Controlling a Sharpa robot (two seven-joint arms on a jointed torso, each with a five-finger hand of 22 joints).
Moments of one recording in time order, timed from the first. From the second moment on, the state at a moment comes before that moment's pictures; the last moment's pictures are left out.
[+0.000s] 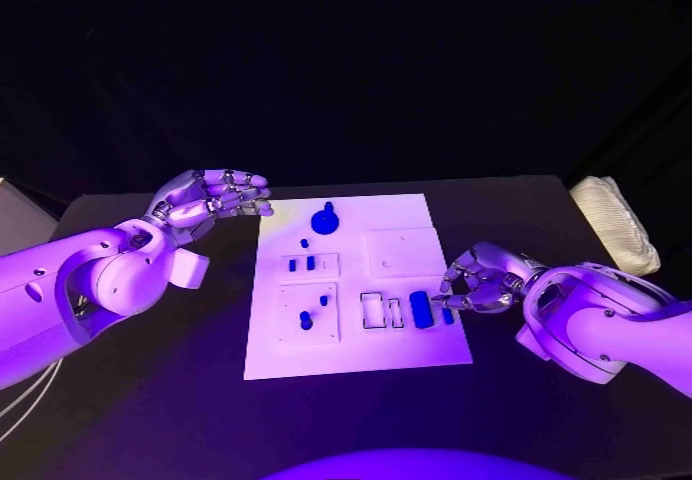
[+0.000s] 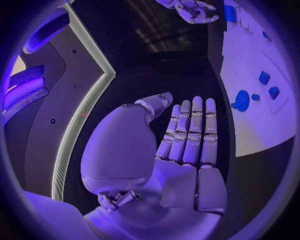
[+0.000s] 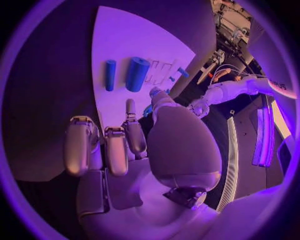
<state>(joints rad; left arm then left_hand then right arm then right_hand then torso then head) 1.21 -0.91 -0.02 1.47 -0.14 -0.05 0.40 1.37 -0.20 0.58 0.03 0.15 0.86 0.21 0.29 0.32 1.07 0.16 0.16 0.07 1.02 0.12 0.30 0.28 0.17 0.80 0.24 0.38 0.29 1.19 -1.24 -0.19 1.96 -1.24 -0.46 -0.41 1.25 -0.20 0.07 0.29 0.26 1.03 0.09 0.26 0.49 1.40 0.02 1.34 1.31 1.47 -0.05 1.50 1.31 0.05 1.47 0.05 1.31 1.31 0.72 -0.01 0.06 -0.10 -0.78</state>
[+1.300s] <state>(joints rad) 1.21 -0.92 -0.02 1.48 -0.15 -0.02 0.40 1.36 -0.20 0.58 0.04 0.15 0.86 0.21 0.29 0.32 1.07 0.16 0.16 0.07 1.02 0.12 0.30 0.29 0.17 0.80 0.24 0.38 0.29 1.10 -1.05 -0.19 1.86 -1.49 -0.47 -0.55 1.24 -0.11 -0.06 0.30 0.32 1.03 0.08 0.32 0.55 1.43 0.00 1.37 1.31 1.47 -0.06 1.51 1.31 0.05 1.47 0.05 1.36 1.31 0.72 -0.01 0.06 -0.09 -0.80</state>
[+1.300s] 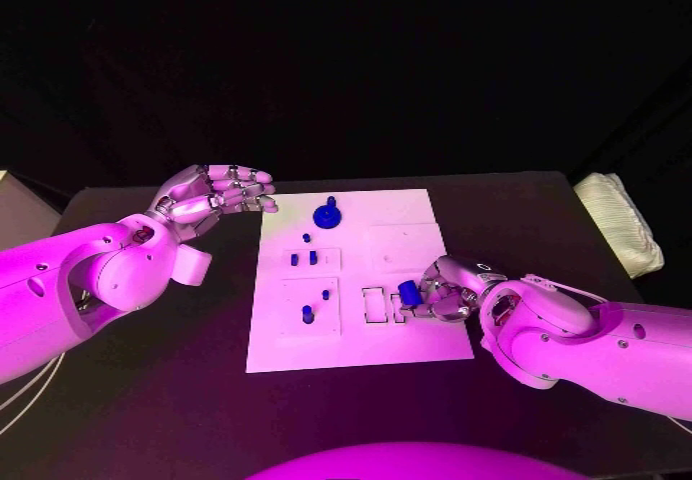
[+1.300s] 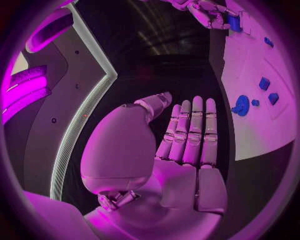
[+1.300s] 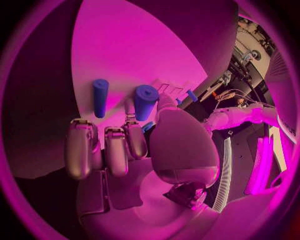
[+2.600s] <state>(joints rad) 1.21 -0.92 -0.02 1.48 -0.15 -0.02 0.39 1.36 -0.20 0.58 0.04 0.15 0.86 0.21 0.28 0.32 1.07 0.16 0.16 0.07 1.01 0.12 0.30 0.29 0.17 0.81 0.24 0.38 0.29 1.14 -1.01 -0.19 1.92 -1.29 -0.48 -0.54 1.17 -0.06 0.05 0.29 0.35 1.05 0.09 0.33 0.54 1.46 -0.02 1.45 1.31 1.46 -0.08 1.54 1.31 0.04 1.47 0.03 1.45 1.31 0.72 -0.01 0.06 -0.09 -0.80</state>
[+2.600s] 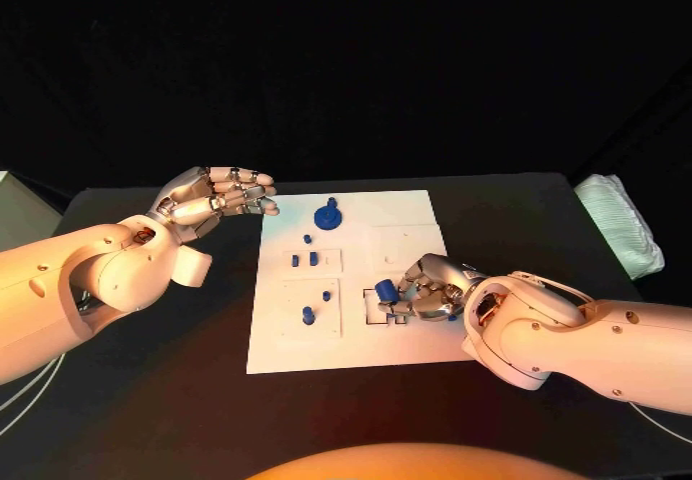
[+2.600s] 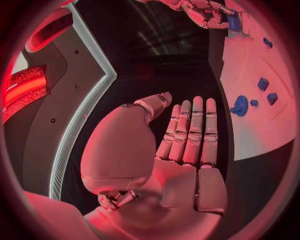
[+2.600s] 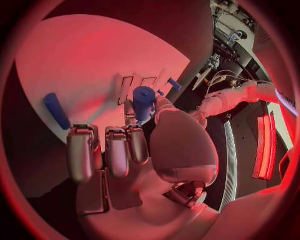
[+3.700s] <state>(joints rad) 1.21 -0.92 -0.02 1.48 -0.16 -0.01 0.38 1.36 -0.20 0.57 0.04 0.15 0.86 0.21 0.28 0.32 1.07 0.16 0.16 0.07 1.01 0.12 0.30 0.29 0.17 0.81 0.24 0.37 0.28 1.14 -0.93 -0.19 1.87 -1.35 -0.43 -0.60 1.02 -0.05 -0.03 0.30 0.22 1.10 0.05 0.38 0.55 1.47 -0.01 1.46 1.31 1.47 -0.08 1.54 1.31 0.04 1.47 0.03 1.45 1.31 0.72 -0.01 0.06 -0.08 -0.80</state>
